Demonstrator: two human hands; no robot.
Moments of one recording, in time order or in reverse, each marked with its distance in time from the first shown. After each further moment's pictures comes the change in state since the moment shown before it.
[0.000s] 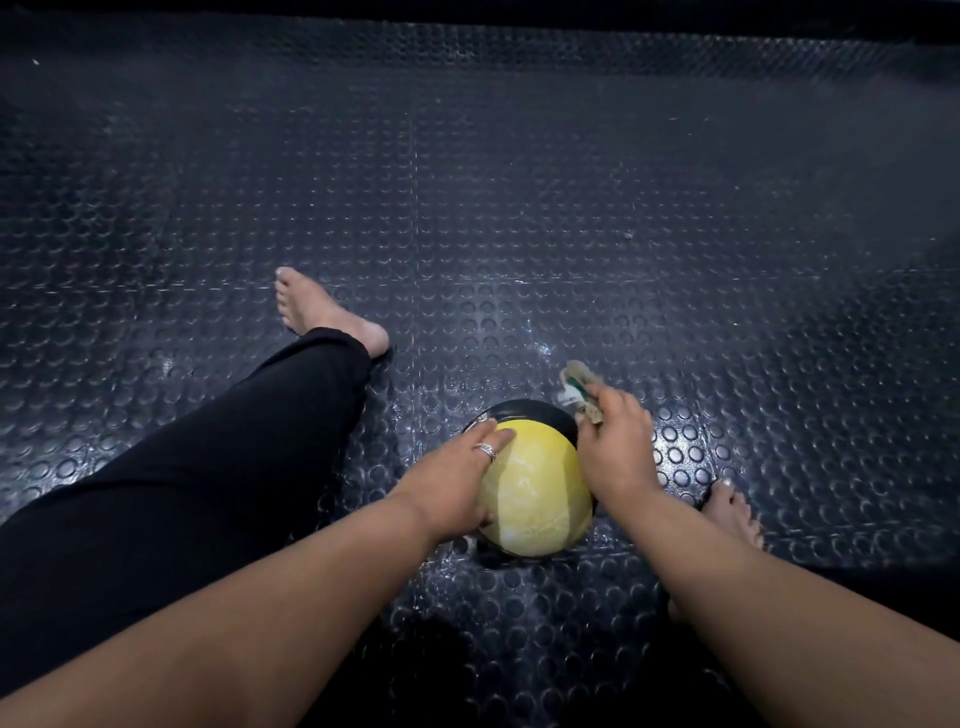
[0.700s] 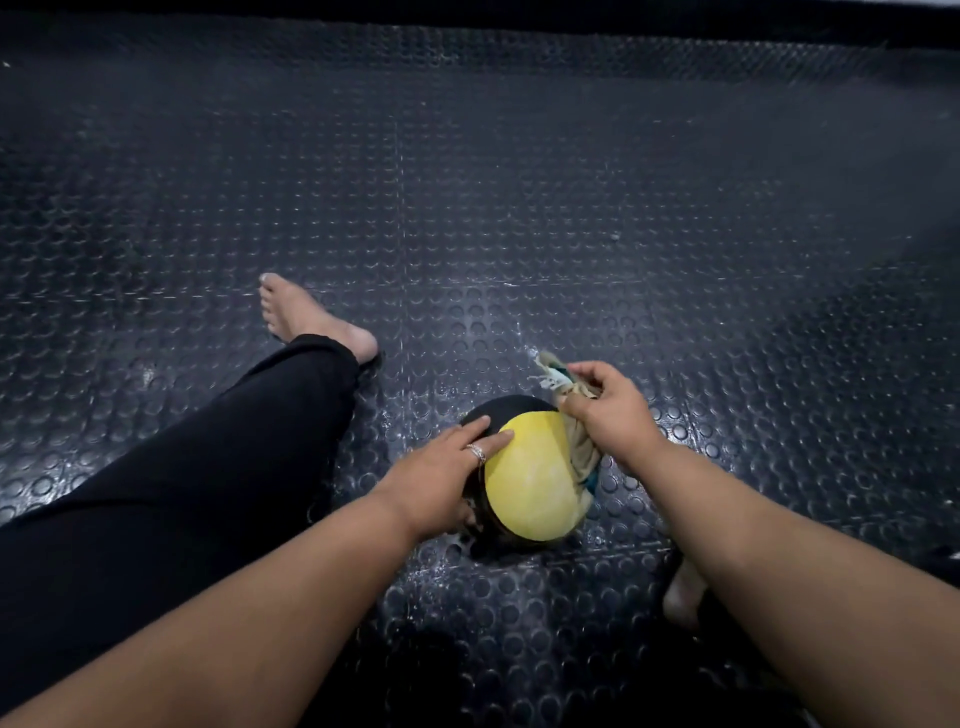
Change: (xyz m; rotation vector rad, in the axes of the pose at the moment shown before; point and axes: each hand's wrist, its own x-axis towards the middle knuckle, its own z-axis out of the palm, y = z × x) left_hand 0.012 -0.018 0.000 0.055 -0.019 0.070; right_hand 0.036 -0.007 -0.018 0.403 -0.267 0.157
